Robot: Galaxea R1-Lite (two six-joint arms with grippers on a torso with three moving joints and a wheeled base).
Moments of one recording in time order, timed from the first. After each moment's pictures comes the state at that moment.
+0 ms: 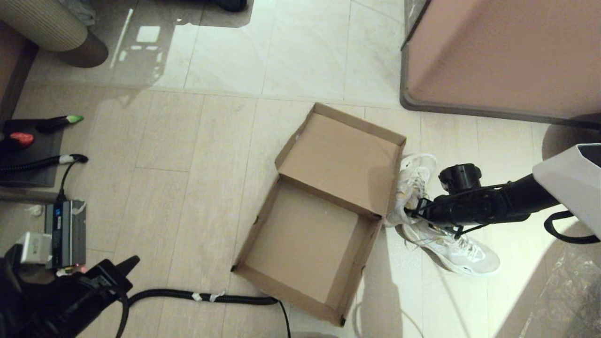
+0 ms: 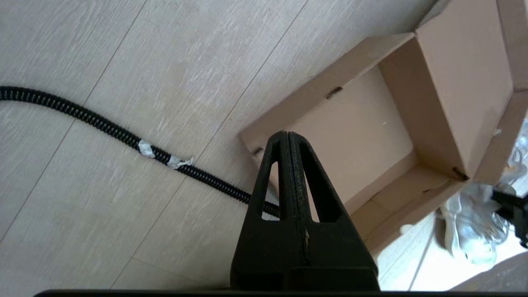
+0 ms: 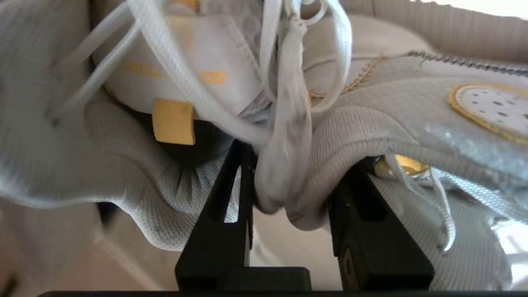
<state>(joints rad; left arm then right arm) -0.09 1.38 -0.05 -1.07 0.09 -0.52 0.03 2.25 -1.32 -0.18 0.10 0.51</state>
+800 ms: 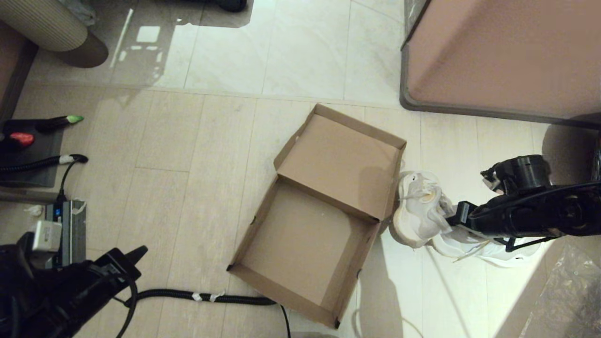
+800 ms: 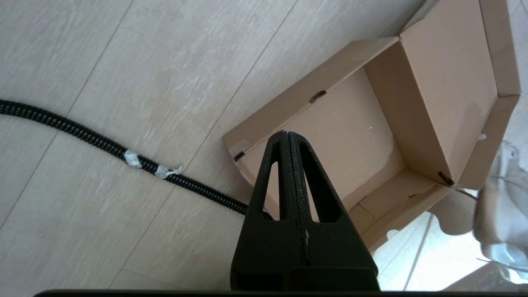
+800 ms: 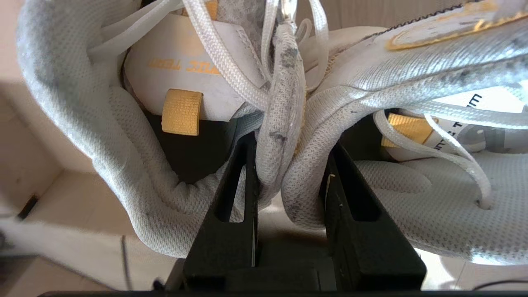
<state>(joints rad) -0.12 1.41 -0.10 -1.07 0.08 -0.53 -0.01 1.84 -0.97 -0.13 0.15 0.44</state>
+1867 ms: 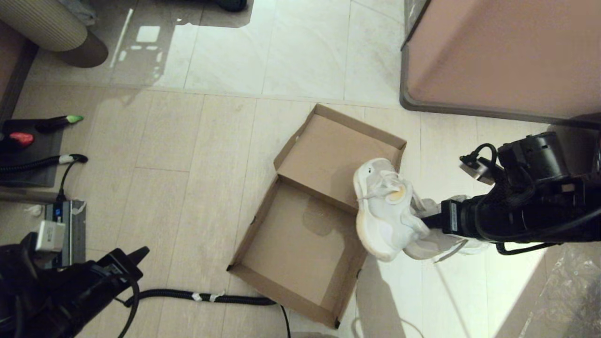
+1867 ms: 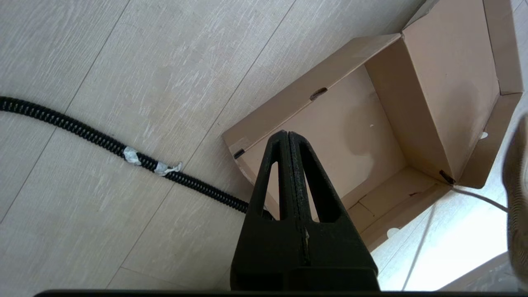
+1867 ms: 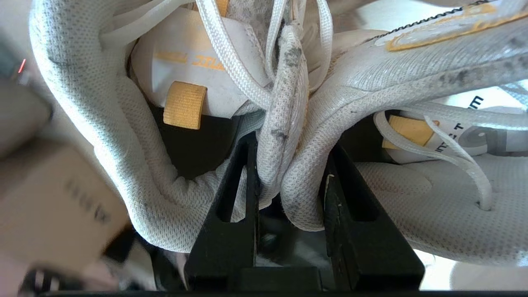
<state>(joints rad) -0.12 1.42 -0.10 -1.07 0.09 -0.53 0.30 1.59 -0.95 0.03 0.19 0.39</state>
